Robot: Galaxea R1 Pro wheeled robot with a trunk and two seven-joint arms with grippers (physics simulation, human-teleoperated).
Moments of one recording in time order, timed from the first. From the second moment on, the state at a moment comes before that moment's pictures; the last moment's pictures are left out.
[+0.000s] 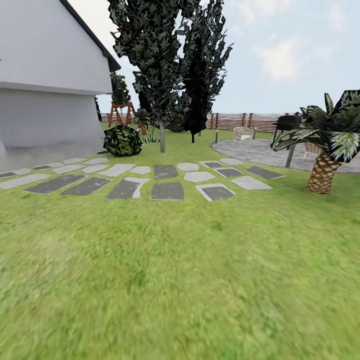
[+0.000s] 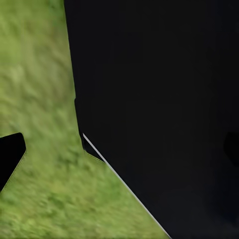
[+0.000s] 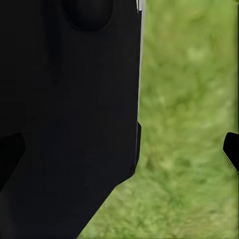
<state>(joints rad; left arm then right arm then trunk) 0.09 0.01 0.01 -0.04 -0.04 0.01 -0.01 0.02 -0.04 0.00 0.01 0.01 0.00 -0.01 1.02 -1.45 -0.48</state>
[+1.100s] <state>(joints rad) 0.09 0.01 0.01 -0.04 -0.04 0.01 -0.01 0.02 -0.04 0.00 0.01 0.01 0.00 -0.01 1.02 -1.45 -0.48</state>
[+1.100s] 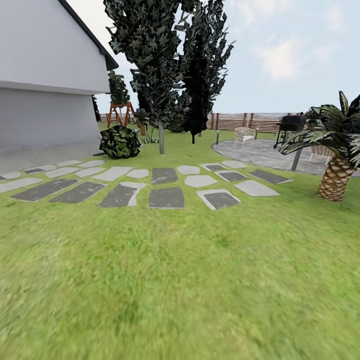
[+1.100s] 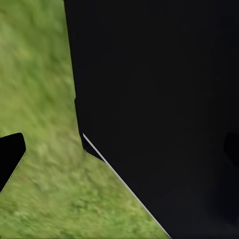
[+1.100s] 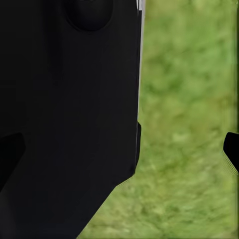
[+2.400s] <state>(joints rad) 0.09 0.01 0.01 -0.04 -0.04 0.01 -0.01 0.02 -0.04 0.00 0.01 0.00 0.00 -0.01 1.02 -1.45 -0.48</state>
